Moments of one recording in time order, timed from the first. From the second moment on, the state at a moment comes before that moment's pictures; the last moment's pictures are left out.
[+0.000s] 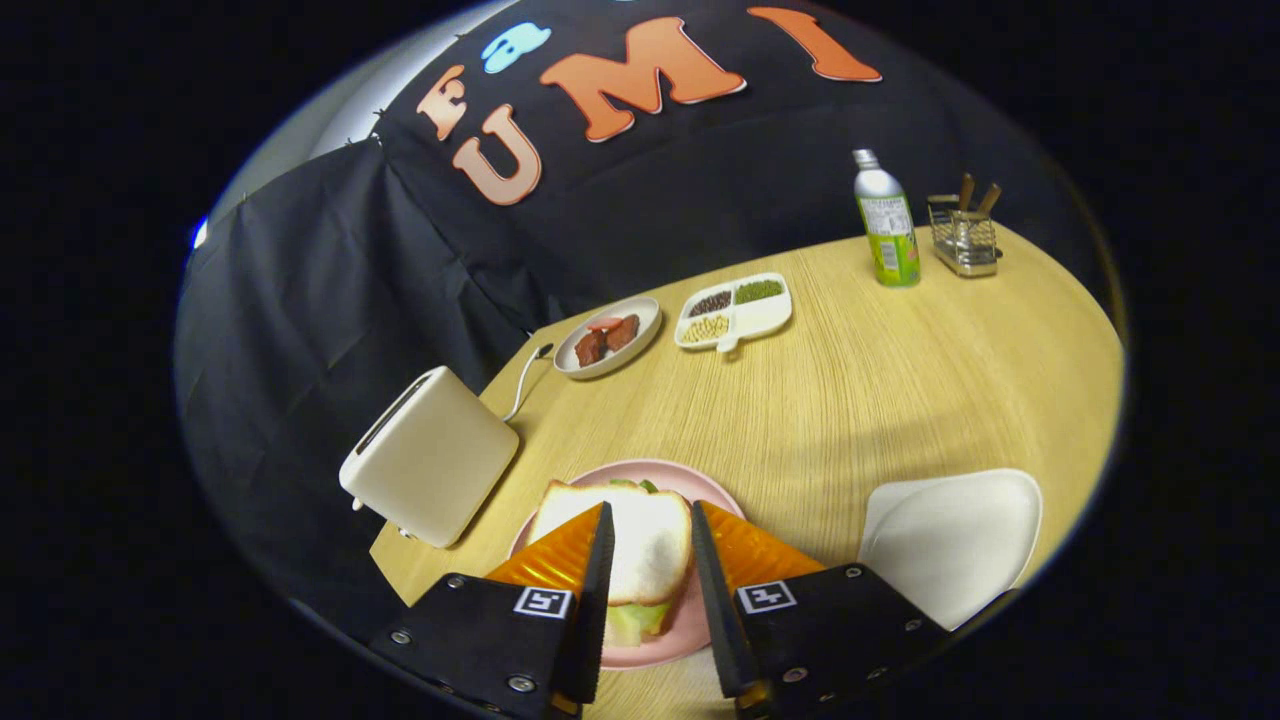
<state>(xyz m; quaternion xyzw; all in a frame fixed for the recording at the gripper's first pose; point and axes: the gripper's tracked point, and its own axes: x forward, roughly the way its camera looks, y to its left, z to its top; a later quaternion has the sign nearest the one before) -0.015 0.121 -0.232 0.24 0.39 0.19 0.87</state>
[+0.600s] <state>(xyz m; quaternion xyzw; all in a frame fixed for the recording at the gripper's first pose) 0.032 0.037 -0.113 0.11 0.15 0.09 0.98</state>
